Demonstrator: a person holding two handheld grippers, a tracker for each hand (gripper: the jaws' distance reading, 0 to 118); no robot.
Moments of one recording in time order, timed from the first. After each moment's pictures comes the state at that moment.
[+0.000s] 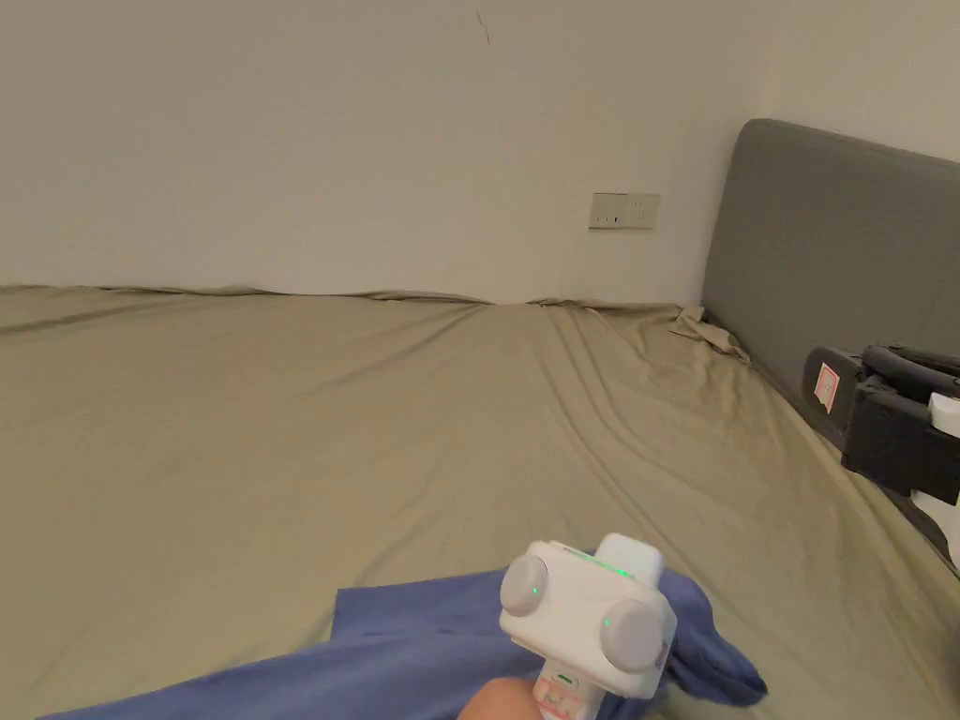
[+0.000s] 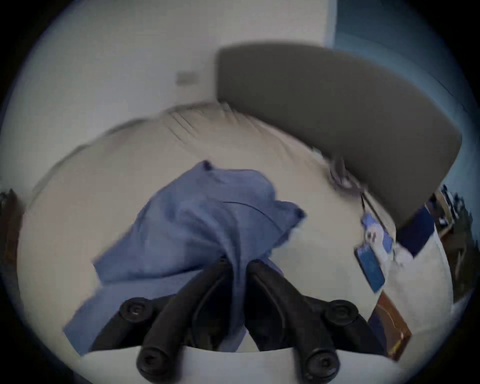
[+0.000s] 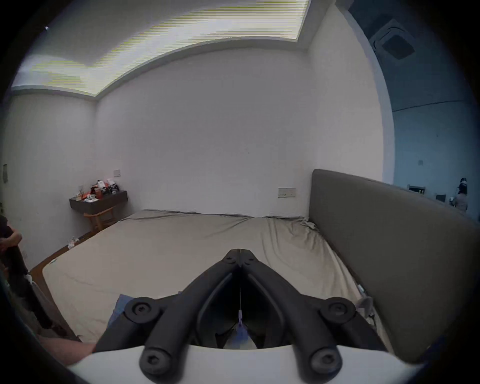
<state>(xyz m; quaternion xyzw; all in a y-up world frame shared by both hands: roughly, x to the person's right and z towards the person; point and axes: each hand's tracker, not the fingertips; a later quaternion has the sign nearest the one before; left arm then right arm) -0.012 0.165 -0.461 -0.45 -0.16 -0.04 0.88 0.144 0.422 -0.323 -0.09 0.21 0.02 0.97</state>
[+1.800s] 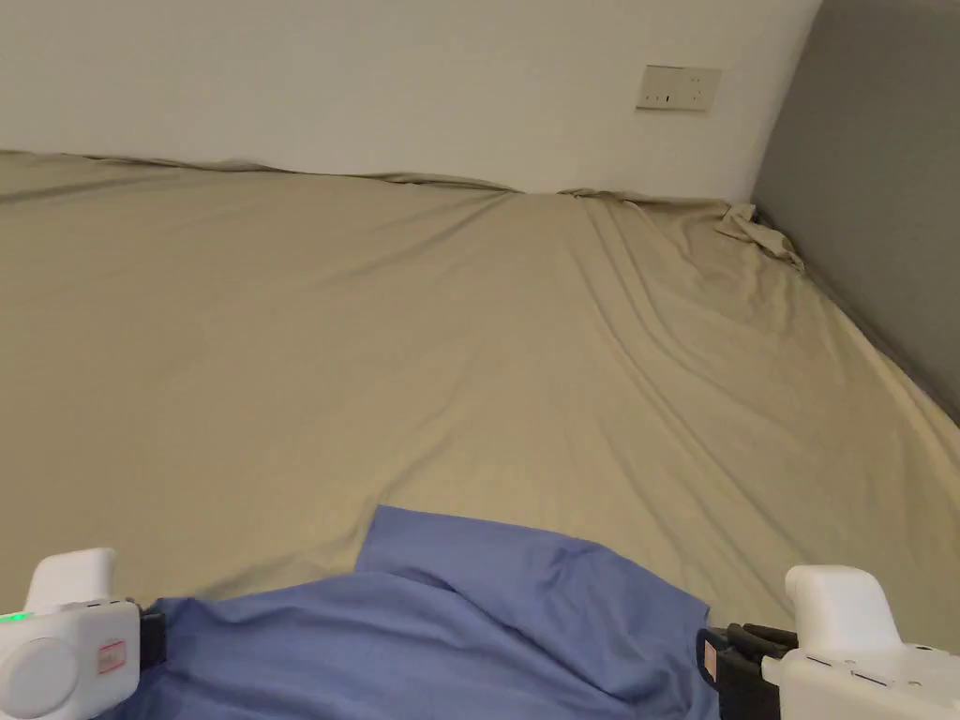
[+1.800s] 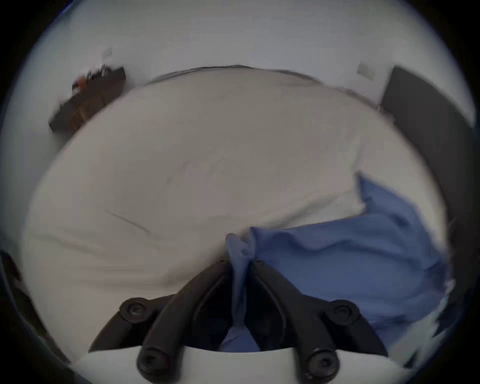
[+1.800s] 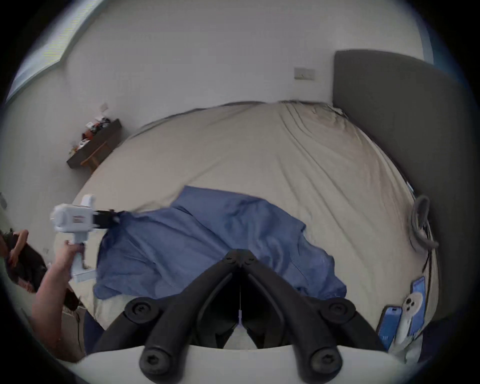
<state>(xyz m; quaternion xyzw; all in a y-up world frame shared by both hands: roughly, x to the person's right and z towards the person) -0.396 0.100 -0.333 -0.42 0.18 0.18 0.87 0.081 0.198 -0.407 -0.42 0.21 0.03 0.88</state>
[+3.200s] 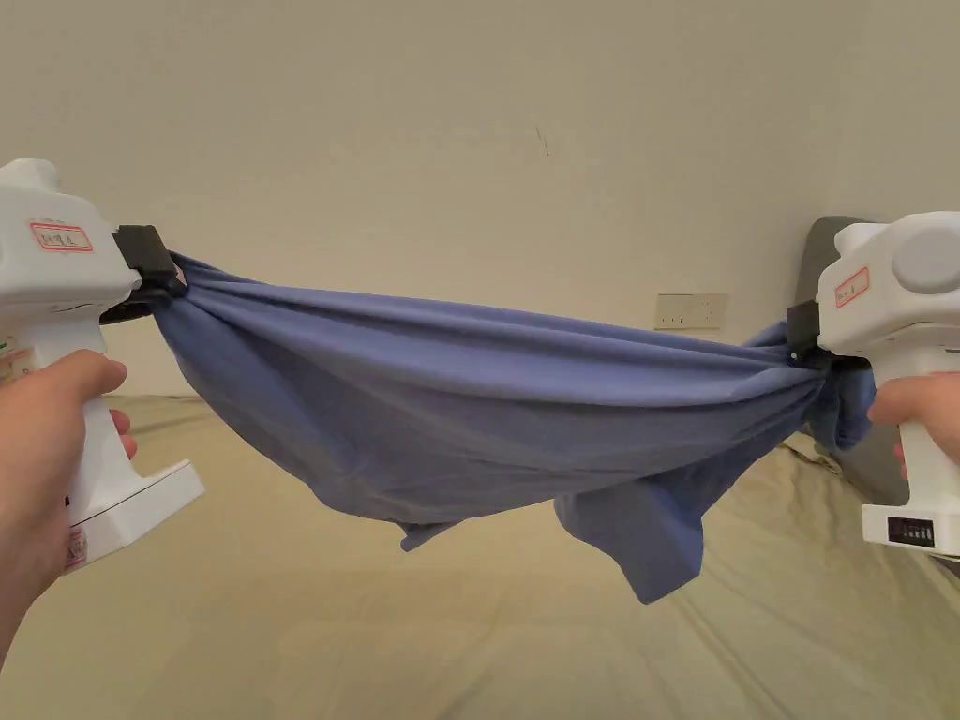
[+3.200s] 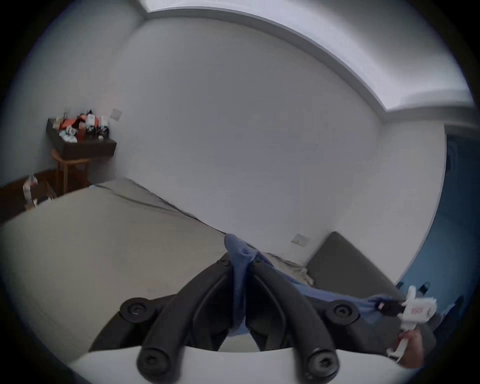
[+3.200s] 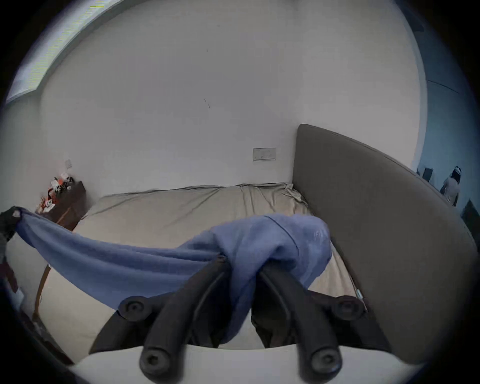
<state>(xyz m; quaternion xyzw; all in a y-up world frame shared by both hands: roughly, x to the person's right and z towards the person) -0.418 0.503 -0.432 -0.07 0.17 0.23 0.96 0.061 0.486 -0.680 -0.27 0.14 0.03 0.95</state>
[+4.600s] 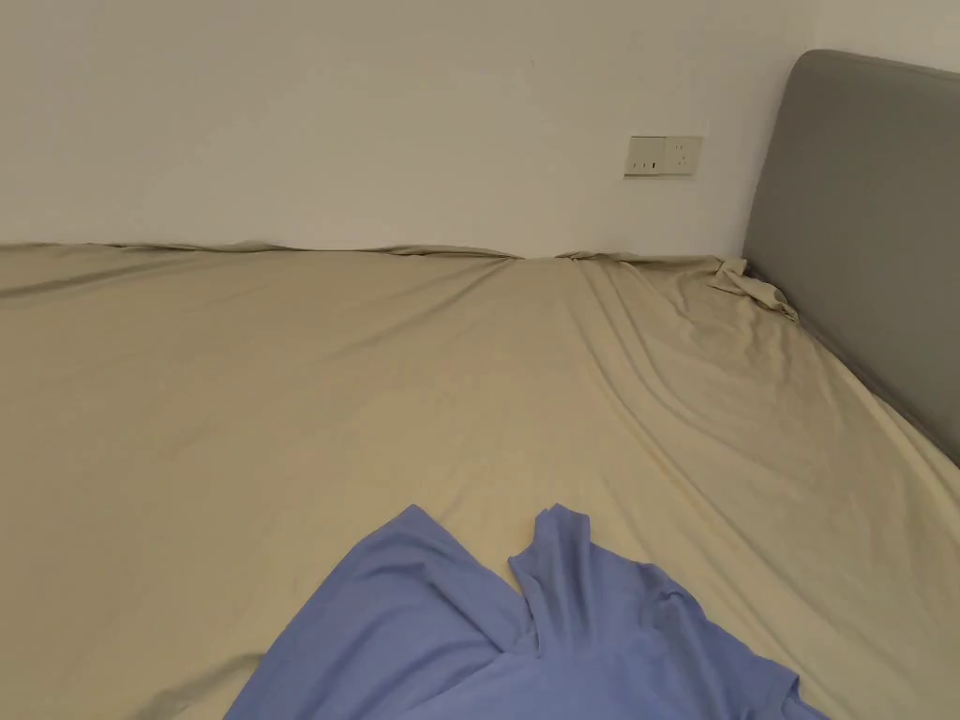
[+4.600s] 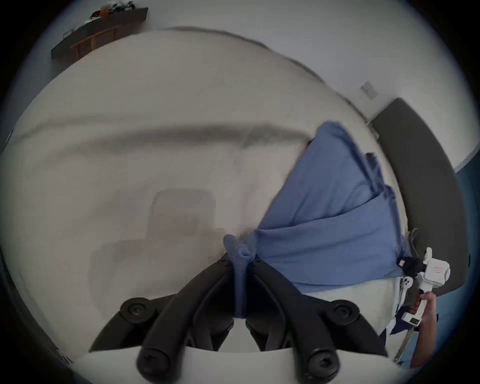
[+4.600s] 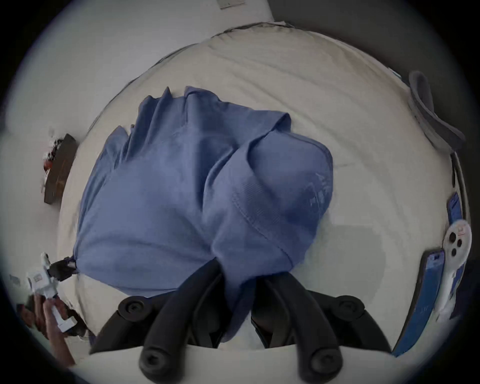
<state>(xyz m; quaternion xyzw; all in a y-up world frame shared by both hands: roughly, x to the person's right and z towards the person) -0.383 0.055 -0.222 -0.48 0.16 0.29 0.81 0.165 0.065 -0.453 -0.55 0.13 -0.06 0.82</state>
